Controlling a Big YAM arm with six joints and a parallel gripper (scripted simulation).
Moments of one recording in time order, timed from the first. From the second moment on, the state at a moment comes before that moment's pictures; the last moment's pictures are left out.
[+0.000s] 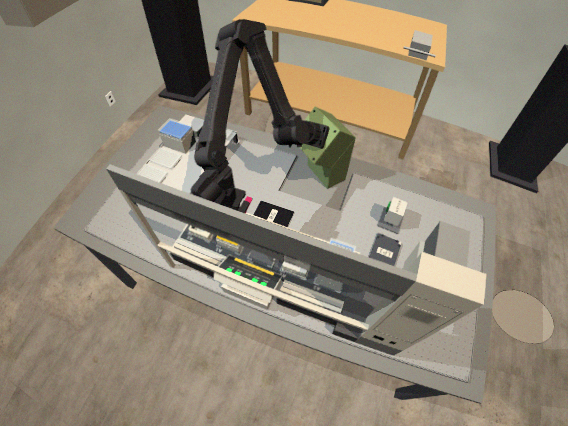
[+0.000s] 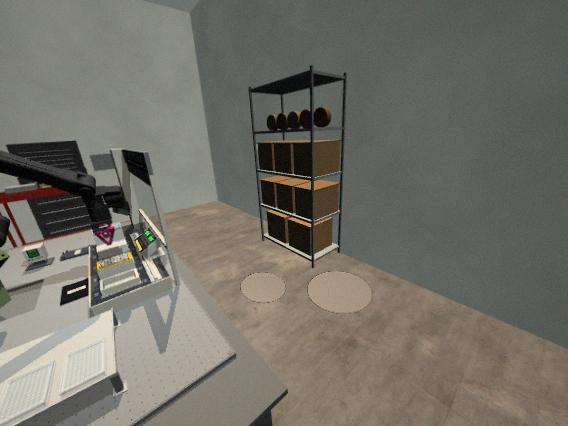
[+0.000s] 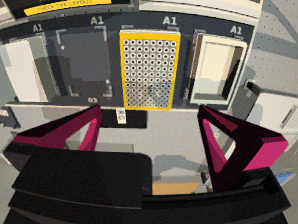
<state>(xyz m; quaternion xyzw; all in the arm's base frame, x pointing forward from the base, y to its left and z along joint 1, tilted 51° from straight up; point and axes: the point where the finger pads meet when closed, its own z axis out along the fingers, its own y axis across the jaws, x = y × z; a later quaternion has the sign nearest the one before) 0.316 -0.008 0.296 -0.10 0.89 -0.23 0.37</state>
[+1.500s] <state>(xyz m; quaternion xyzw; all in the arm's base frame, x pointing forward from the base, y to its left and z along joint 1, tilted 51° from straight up) 0.317 0.034 0.271 -0.11 0.89 -0.23 0.37</state>
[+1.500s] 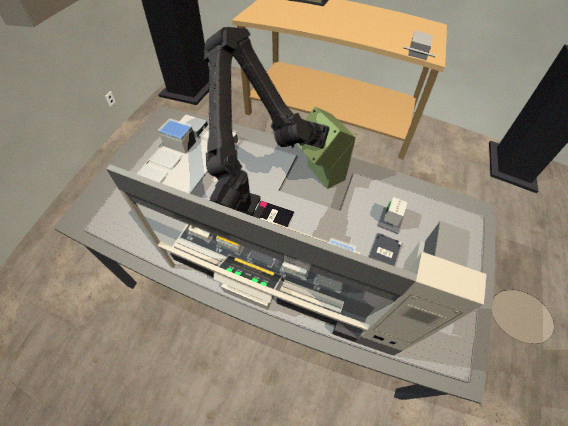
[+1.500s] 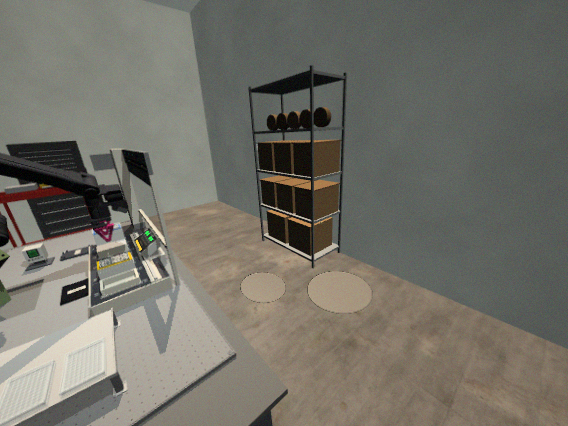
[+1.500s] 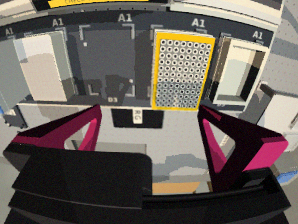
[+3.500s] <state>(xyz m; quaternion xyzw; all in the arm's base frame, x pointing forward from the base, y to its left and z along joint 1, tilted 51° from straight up) 0.319 0.142 0.216 -0.11 0.89 -0.23 0.37</state>
